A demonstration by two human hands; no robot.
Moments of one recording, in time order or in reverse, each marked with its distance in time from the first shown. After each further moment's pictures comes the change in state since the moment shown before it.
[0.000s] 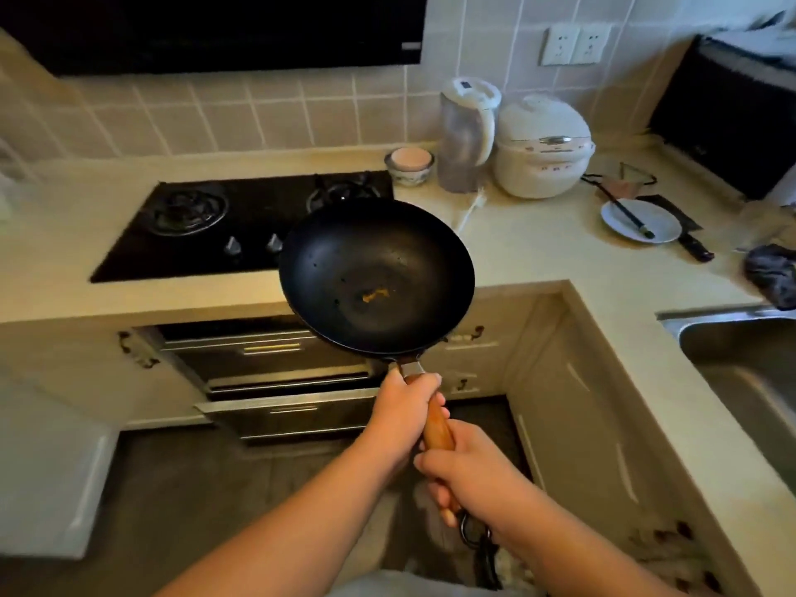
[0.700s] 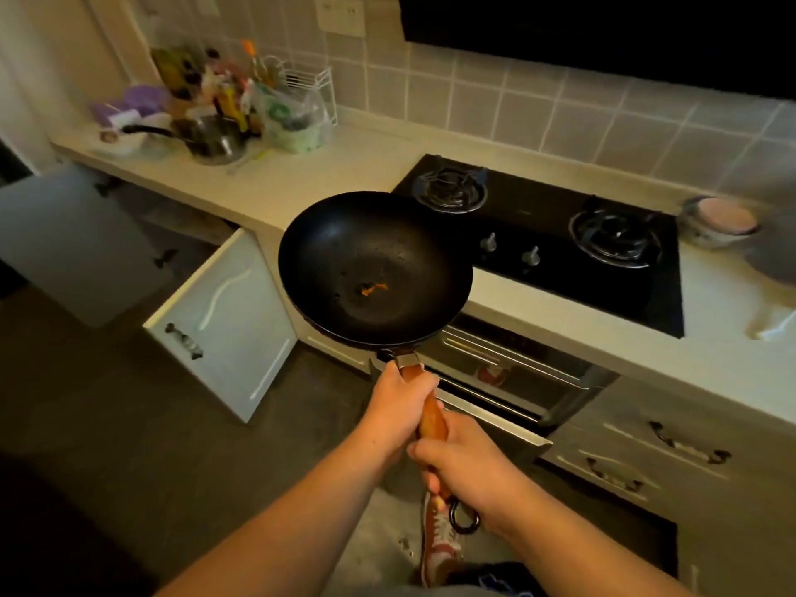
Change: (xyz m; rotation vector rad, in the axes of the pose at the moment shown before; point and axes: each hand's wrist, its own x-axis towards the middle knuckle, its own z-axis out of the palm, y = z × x) left_hand -0.027 0.033 -0.329 -0.242 0.427 0.093; right_hand 0.137 -0.065 0.277 -0.393 -0.456 -0.011
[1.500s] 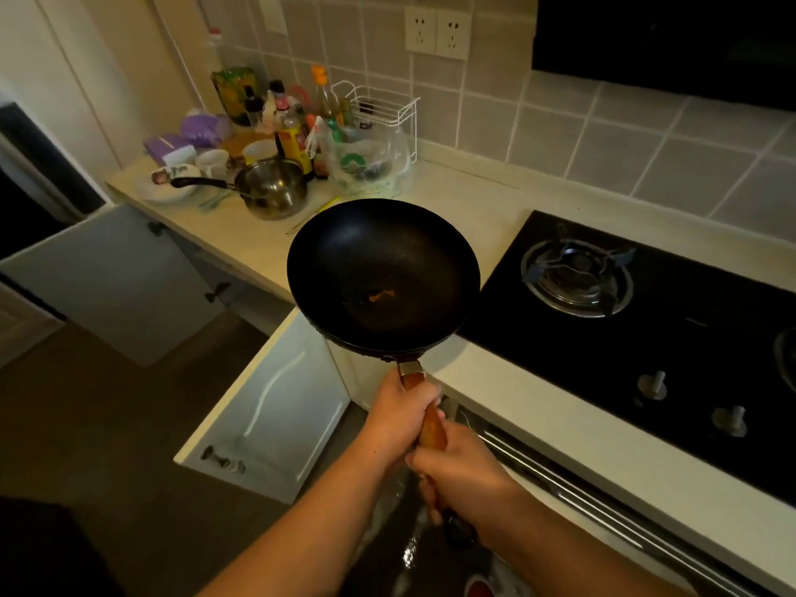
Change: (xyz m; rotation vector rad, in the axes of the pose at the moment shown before) left_hand 0.272 0.152 -0.157 0.034 0.057 0.111; right_hand 0.317 -0.168 0.017 -0.026 -0.046 0.048
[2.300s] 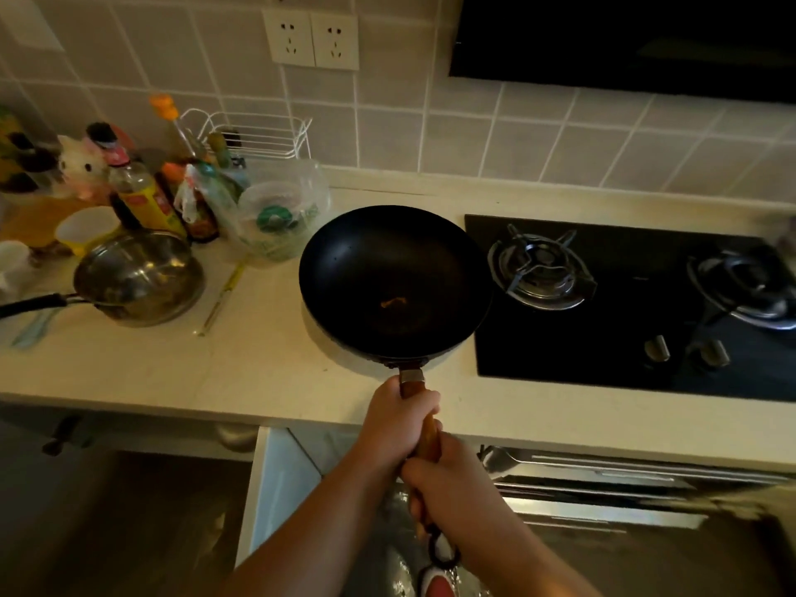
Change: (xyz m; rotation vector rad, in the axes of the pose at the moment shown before) left_hand 0.157 0.062 -0.115 0.132 -0.435 -0.099; right_hand 0.161 -0.096 0.106 0.280 0.543 0.130
